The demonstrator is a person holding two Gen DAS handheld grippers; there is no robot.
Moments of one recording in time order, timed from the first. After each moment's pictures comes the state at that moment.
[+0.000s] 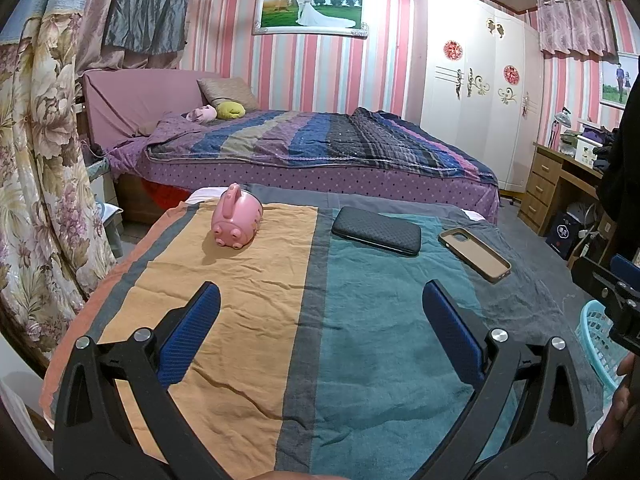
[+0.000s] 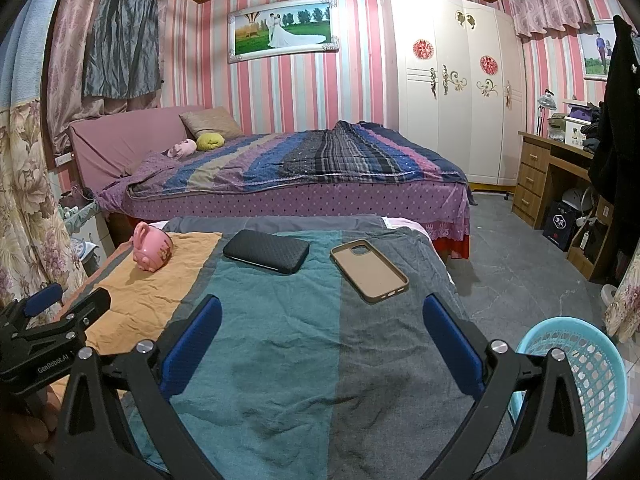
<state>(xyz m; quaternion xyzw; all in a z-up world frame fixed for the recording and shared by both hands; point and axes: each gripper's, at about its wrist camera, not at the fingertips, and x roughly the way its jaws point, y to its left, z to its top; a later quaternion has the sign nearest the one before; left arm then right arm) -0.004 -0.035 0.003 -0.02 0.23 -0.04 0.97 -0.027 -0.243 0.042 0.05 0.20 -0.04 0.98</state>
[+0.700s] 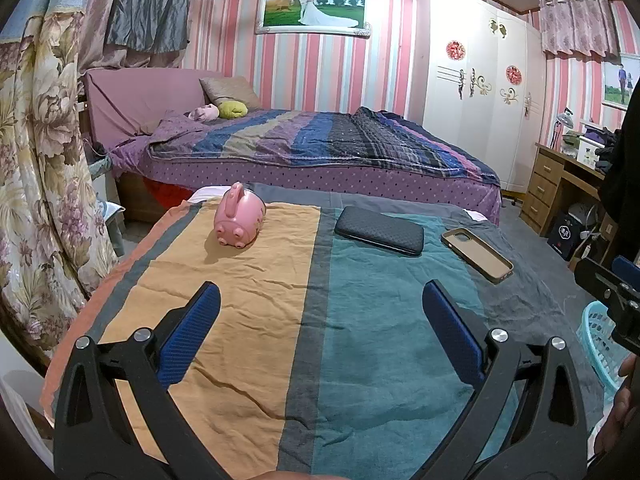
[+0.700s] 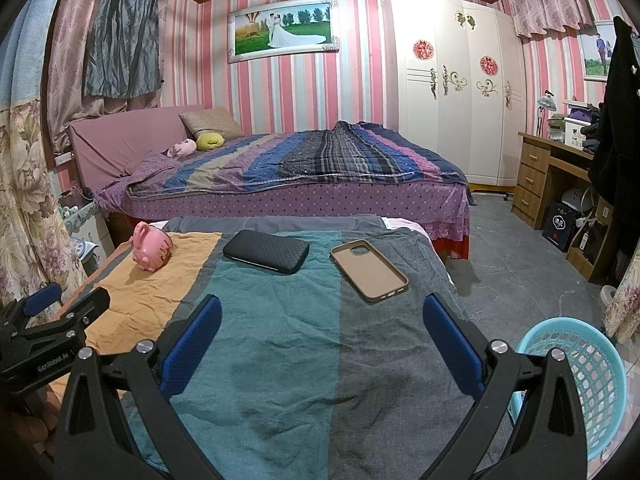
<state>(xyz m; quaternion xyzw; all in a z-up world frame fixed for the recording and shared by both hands) -0.004 -0.032 0.000 -0.03 0.23 -0.03 0.97 -0.026 -0.244 0.042 0.05 0.20 -0.04 0.98</state>
